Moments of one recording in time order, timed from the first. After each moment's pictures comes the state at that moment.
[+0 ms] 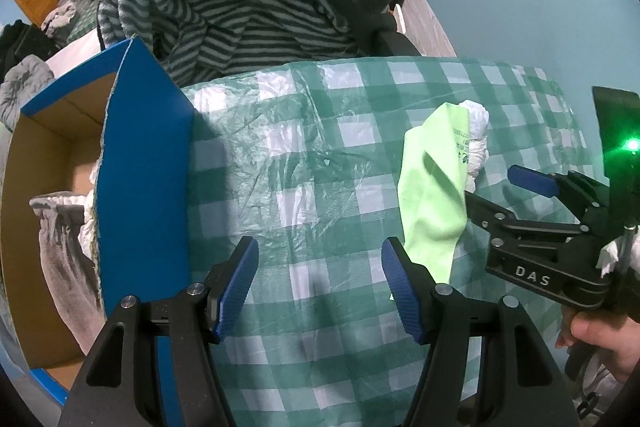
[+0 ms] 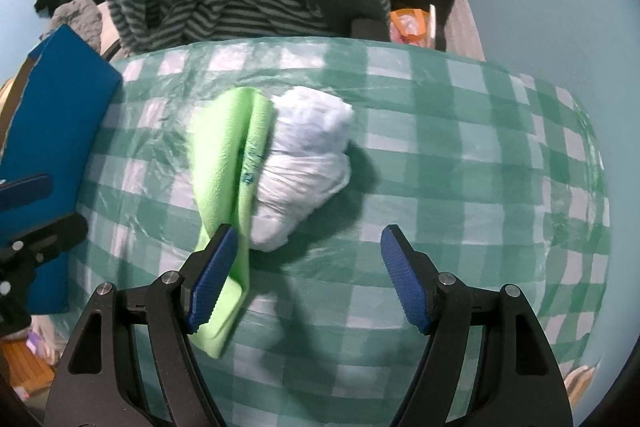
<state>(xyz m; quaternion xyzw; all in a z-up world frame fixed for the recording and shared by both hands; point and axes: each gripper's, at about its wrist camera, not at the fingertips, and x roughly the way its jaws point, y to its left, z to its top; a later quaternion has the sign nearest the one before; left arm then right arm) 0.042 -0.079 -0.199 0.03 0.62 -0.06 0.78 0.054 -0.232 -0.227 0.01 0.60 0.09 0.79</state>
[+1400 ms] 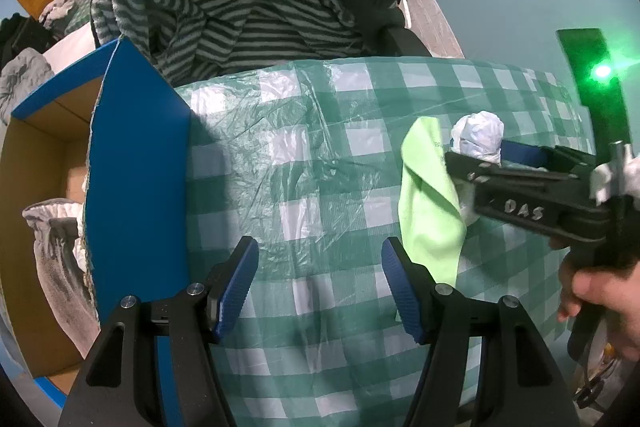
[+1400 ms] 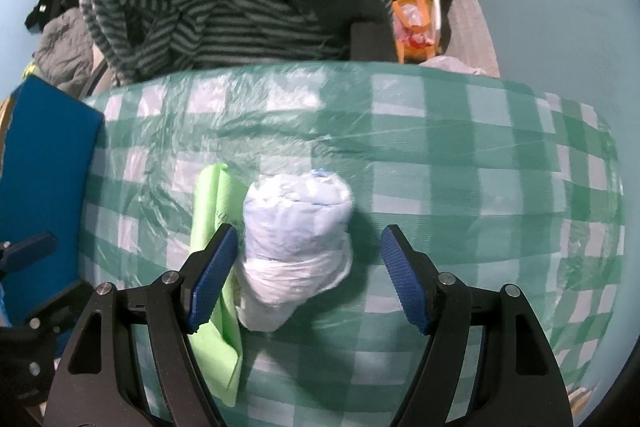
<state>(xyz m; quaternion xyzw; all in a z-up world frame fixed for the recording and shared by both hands) 0.061 -0.080 -0.209 0.02 0.64 -0.05 0.77 0.108 -0.230 -0.243 0.04 0.63 0.09 0.77</state>
